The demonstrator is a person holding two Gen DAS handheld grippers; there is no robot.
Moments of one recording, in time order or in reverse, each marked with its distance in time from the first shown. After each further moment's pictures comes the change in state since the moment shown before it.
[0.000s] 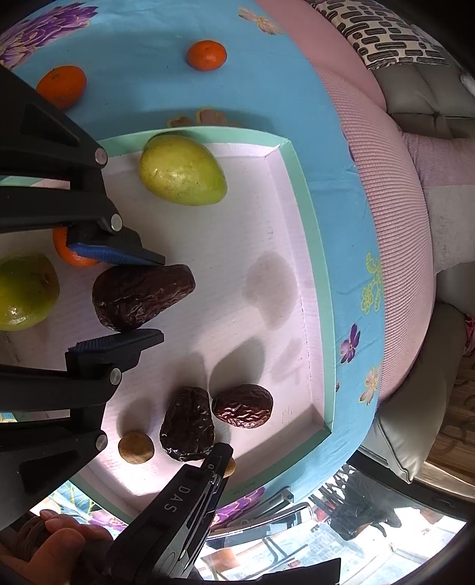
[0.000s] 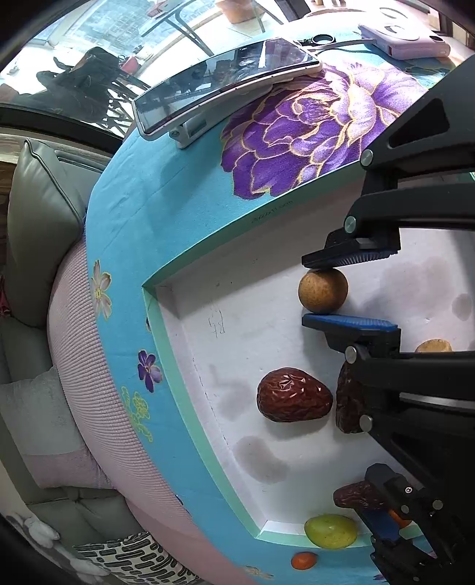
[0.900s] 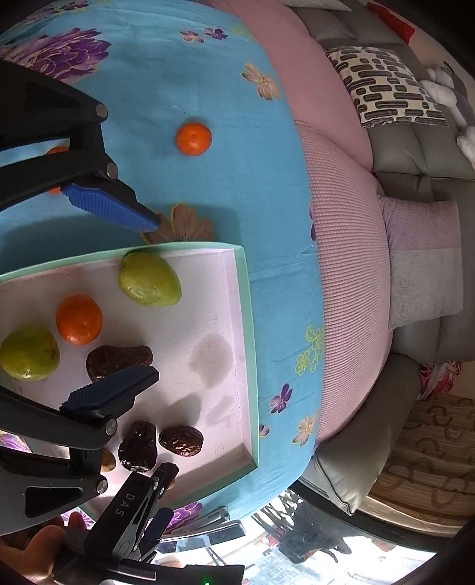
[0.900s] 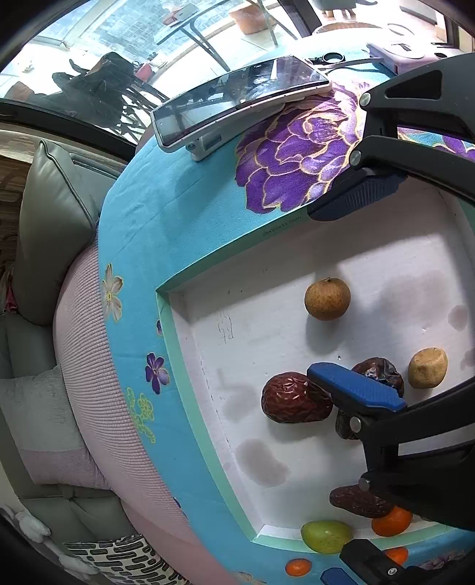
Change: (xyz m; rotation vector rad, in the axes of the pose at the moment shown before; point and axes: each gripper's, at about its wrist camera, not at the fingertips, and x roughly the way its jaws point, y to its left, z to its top) left arm -0.056 0.058 0.011 -0.149 -0.147 0.115; right arm -0.012 0.002 0.002 -0.032 -0.034 -0.045
